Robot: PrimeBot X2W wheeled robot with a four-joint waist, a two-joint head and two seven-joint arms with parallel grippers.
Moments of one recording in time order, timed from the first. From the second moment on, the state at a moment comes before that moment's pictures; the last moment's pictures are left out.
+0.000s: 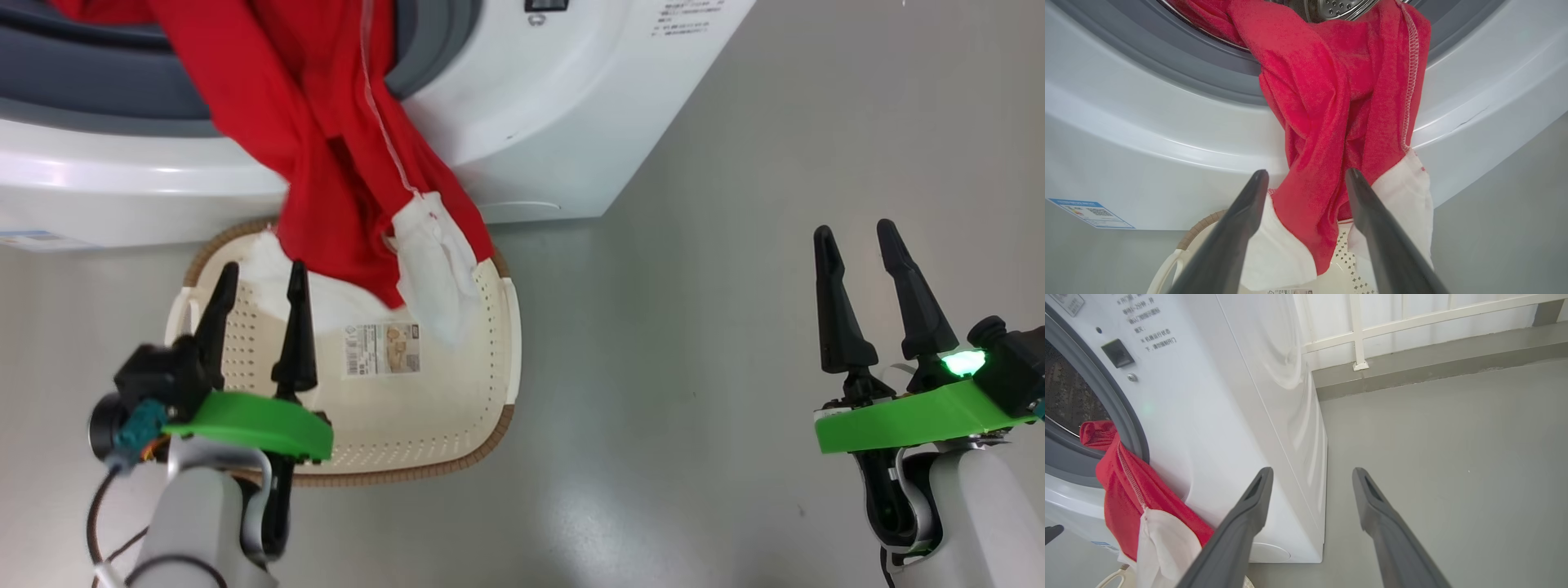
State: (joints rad) left arm -0.46 0.02 0.01 0.47 -0.22 -0.08 -0.26; right arm -0.24 -0.06 -0.01 0.13 0.43 0.12 -0.26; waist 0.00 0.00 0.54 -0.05
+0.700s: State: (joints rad) left arm -0.24 0.03 -0.06 0.15 -0.22 0.00 -0.26; right arm -0.20 -0.08 -0.01 0.14 0.43 0.12 -0.26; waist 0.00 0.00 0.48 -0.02
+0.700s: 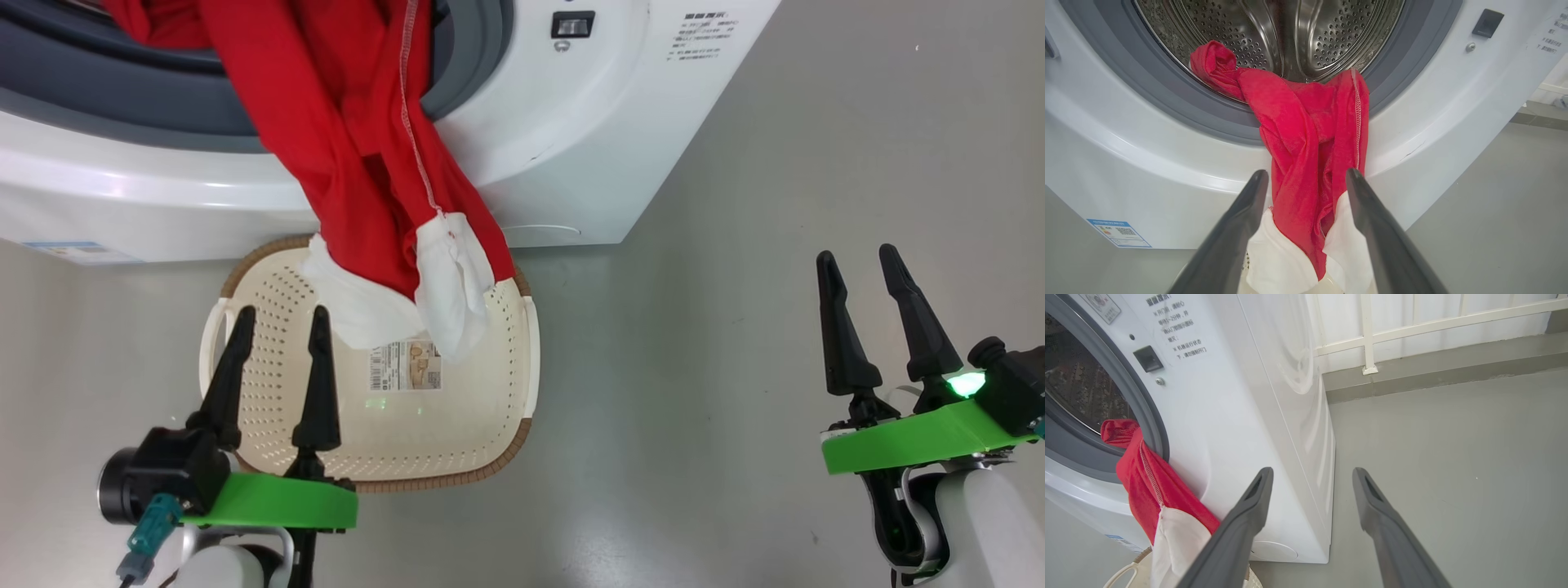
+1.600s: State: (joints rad) left arm -0.68 0.03 -0.05 0.44 -0.19 -0.04 -0.26; right arm -0.22 -0.08 0.00 0.12 0.43 0.12 -0.26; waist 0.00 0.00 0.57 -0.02
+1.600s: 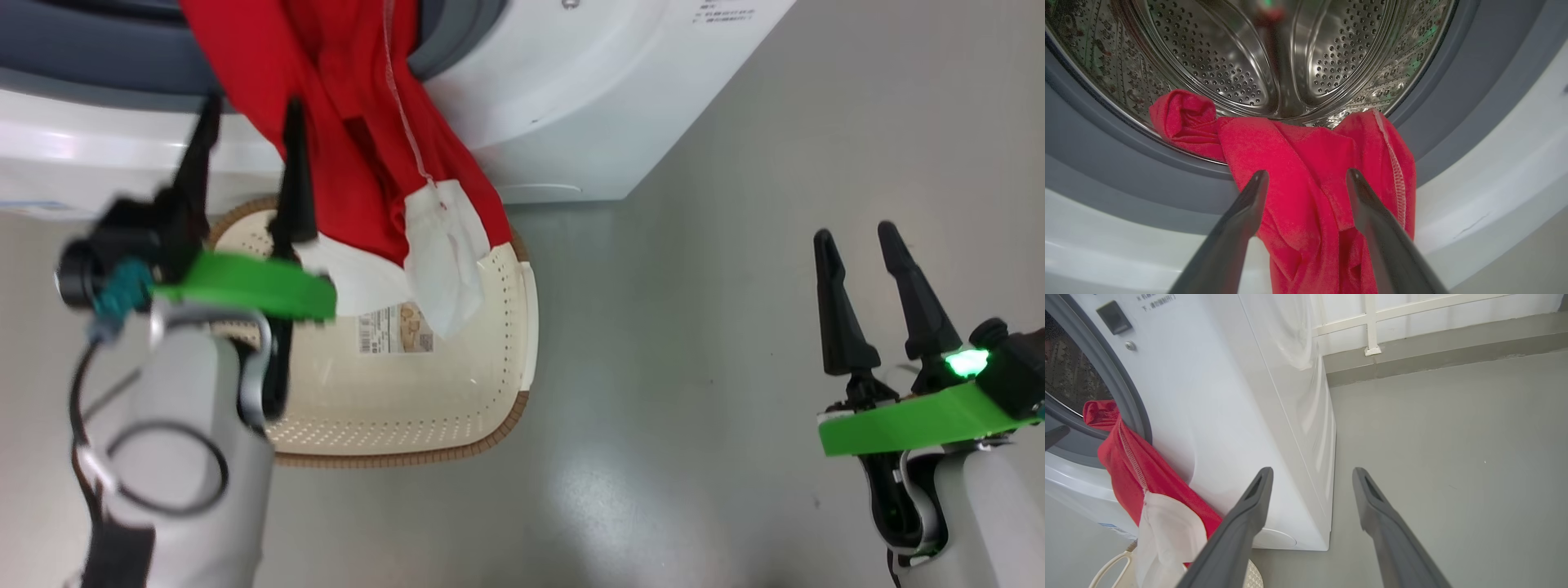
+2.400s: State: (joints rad) left arm -1.30 0.05 -0.07 1.13 -0.14 -0.02 -0.17; right arm -0.30 -0.07 0.01 0.11 0.43 0.12 -0.26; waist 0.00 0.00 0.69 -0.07
